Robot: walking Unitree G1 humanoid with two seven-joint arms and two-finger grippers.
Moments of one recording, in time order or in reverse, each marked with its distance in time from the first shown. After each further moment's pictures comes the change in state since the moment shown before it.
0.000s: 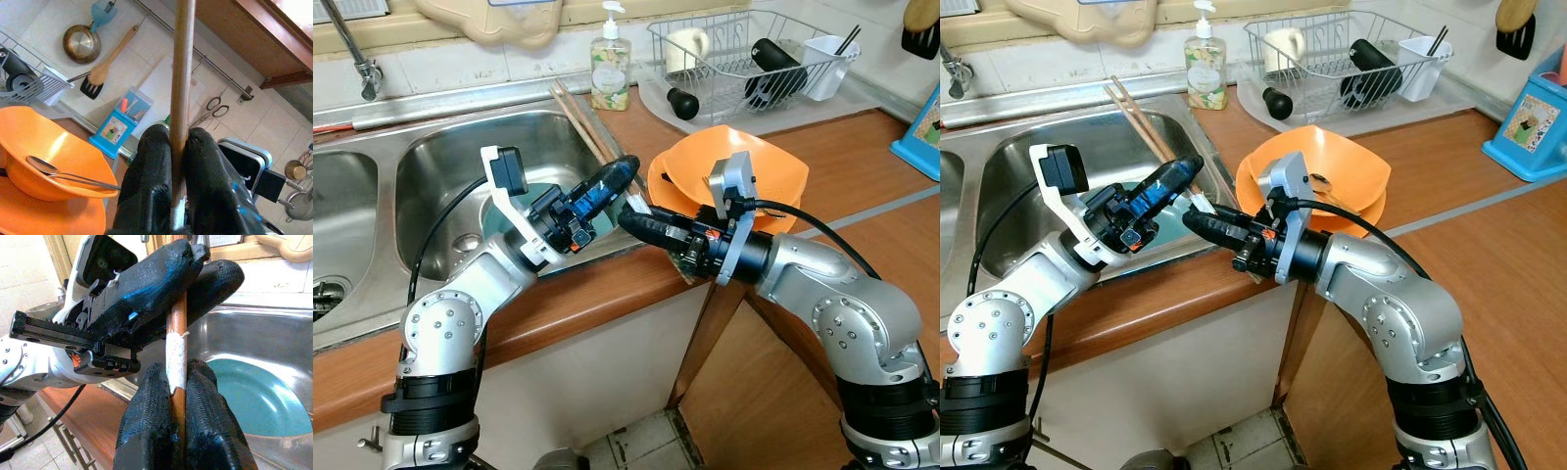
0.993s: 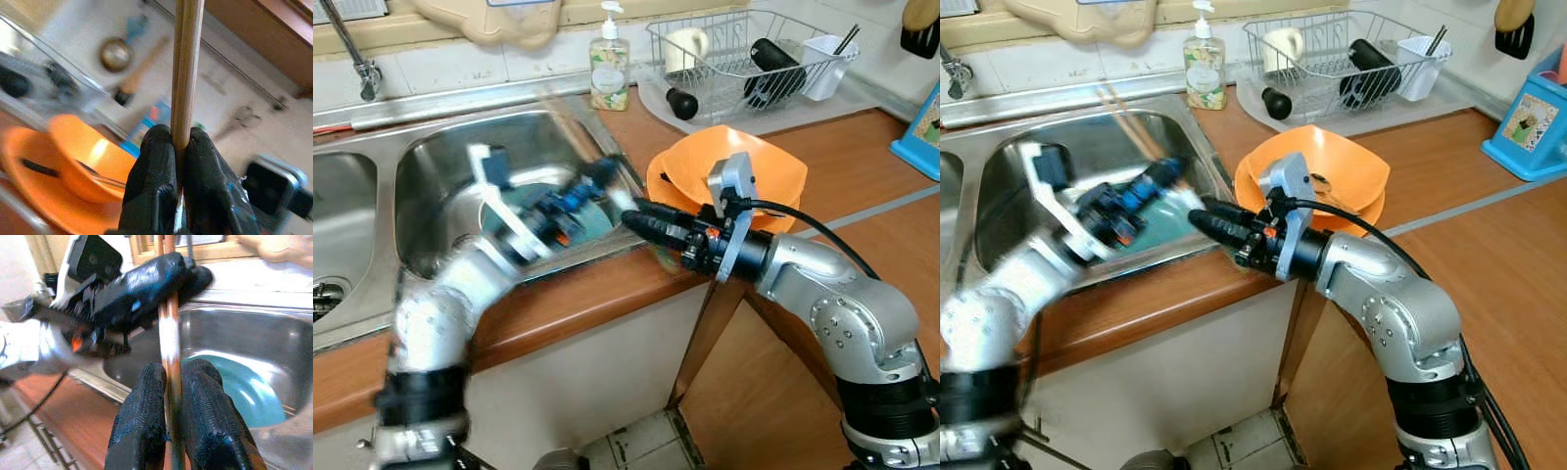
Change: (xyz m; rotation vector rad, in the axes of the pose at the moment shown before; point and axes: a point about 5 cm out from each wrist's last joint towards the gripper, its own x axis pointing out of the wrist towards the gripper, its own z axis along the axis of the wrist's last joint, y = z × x) left arm -0.014 0.020 0.021 0.047 -0.051 0.147; right arm -0.001 -0.007 -0.002 -0.037 0.011 -0.066
